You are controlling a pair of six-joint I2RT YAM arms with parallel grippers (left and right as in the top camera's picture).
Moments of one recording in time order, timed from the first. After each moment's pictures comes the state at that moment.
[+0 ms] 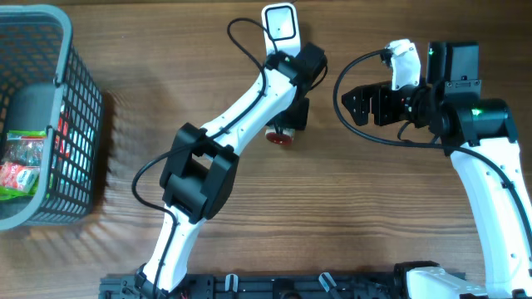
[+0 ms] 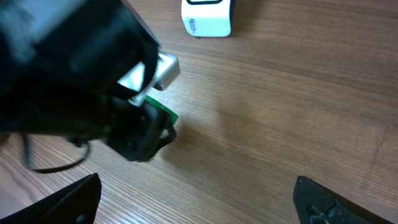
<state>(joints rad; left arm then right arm) -0.64 2.27 1.94 -1.18 -0.08 -0.47 0.08 1.37 1.31 -0.86 -0.40 -0.05</state>
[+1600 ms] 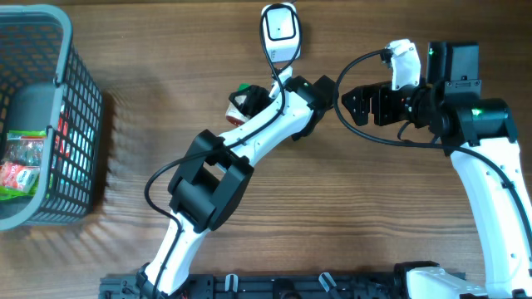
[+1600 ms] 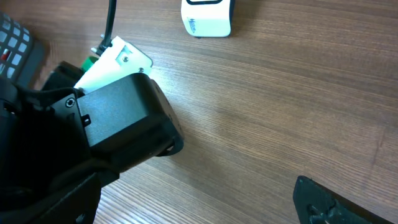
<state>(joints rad) -0.74 2.25 1.81 -1.25 -0.99 -0.41 0.08 1.37 1.31 -0.86 -0.40 -0.05</state>
